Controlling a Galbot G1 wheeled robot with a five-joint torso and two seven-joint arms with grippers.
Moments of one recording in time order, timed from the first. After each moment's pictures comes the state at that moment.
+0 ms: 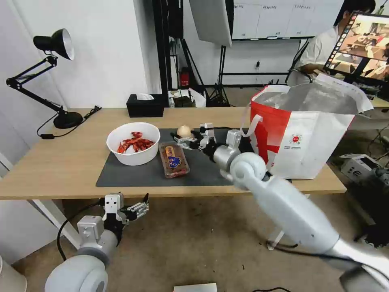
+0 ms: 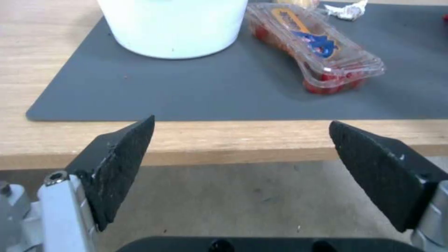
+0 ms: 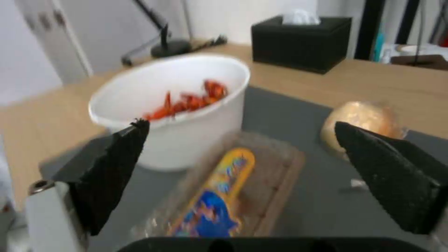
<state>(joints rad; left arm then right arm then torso) 1.58 -1.28 -0.56 -2.36 -0.38 0.58 -0.15 -0.40 1.05 -0.29 1.59 0.93 -0.34 -0.10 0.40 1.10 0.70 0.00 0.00</state>
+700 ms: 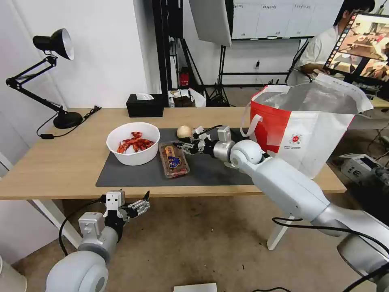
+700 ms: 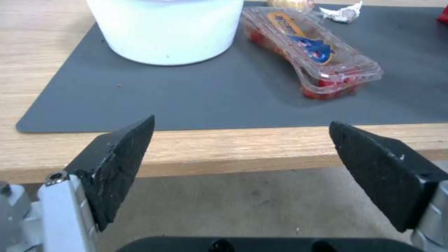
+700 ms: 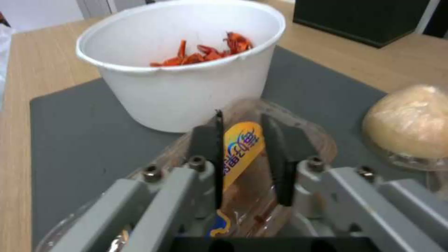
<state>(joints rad) 1.55 -1.24 -0.55 -2.34 -0.41 0.58 -0.15 -0.20 1.13 -0.46 1.27 0.85 -0.31 -0.38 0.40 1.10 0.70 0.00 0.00</state>
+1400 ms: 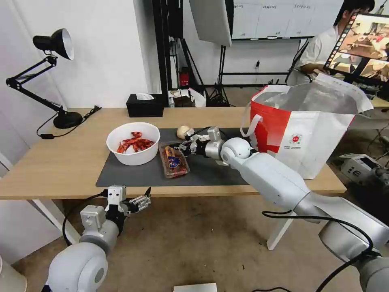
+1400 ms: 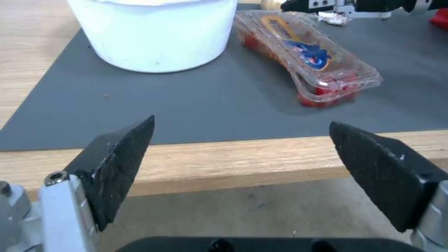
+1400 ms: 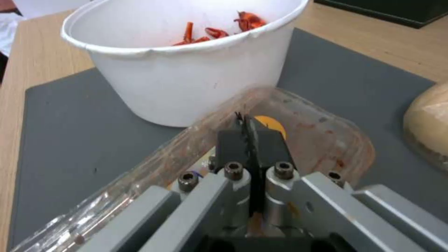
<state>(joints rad) 1.49 -1.20 -0.53 -2.30 -0.46 0.58 -0.16 -0.15 1.22 -0.50 1.11 0.84 -0.29 -0.47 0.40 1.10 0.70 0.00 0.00</state>
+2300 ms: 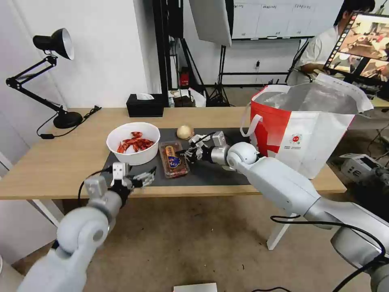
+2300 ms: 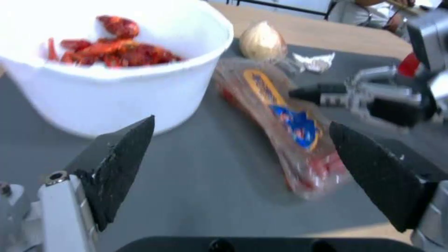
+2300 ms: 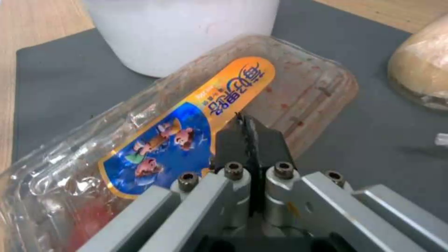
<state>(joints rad) 1.15 -1.02 -0.44 -2.10 -0.84 0.59 -0.24 -0.19 1.14 -0.51 1.19 0.83 -0.33 -0.45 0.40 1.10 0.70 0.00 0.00</state>
